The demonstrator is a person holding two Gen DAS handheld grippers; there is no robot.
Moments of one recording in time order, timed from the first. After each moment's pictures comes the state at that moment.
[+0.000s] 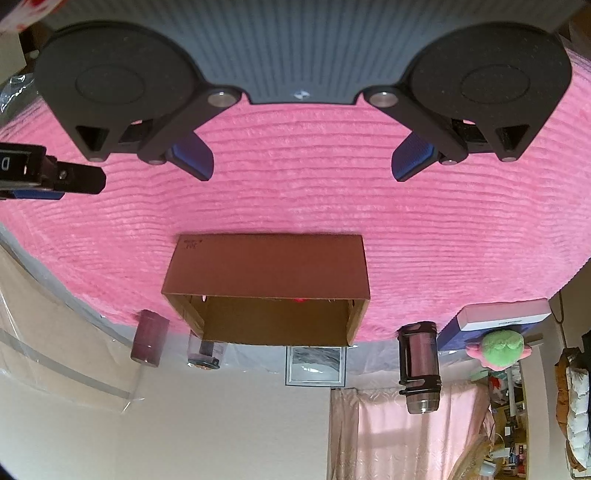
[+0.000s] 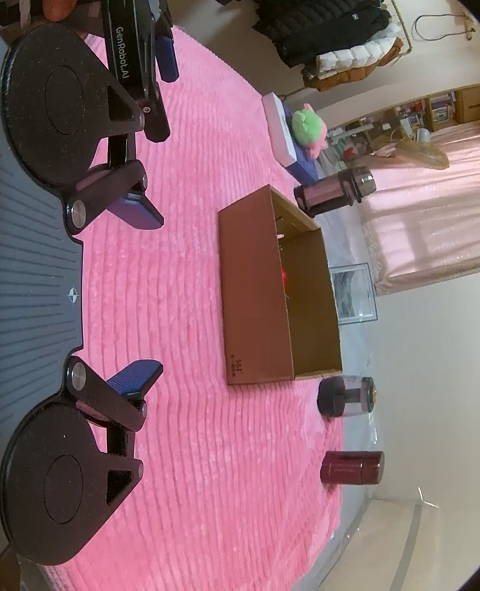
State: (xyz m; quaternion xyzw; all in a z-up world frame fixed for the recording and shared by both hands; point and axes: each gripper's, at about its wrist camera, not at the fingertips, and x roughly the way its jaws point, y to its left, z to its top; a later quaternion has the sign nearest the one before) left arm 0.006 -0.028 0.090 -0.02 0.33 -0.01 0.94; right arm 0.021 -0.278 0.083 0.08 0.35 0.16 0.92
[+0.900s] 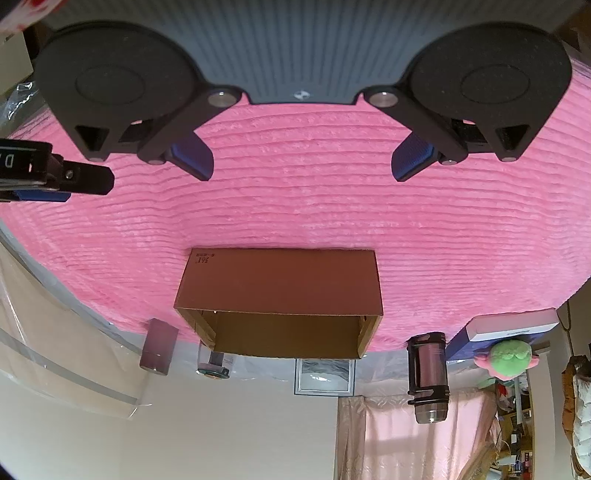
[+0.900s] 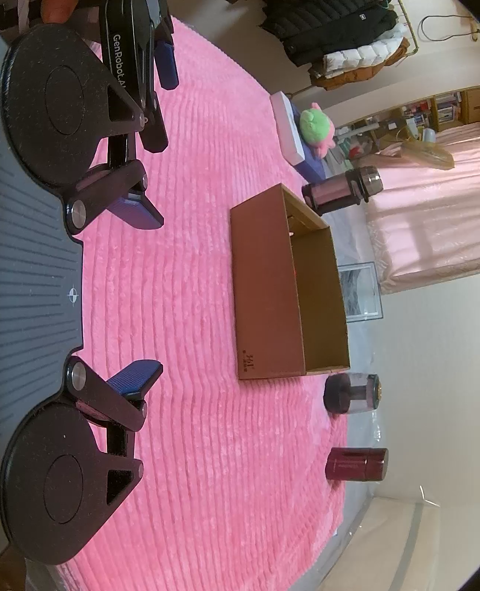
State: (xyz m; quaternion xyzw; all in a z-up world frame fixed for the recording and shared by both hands) left arm -0.002 -0.034 0.080 -0.02 0.34 -0.02 0.94; right arm 0.007 -0.281 0.075 0.08 0.35 0.16 0.92
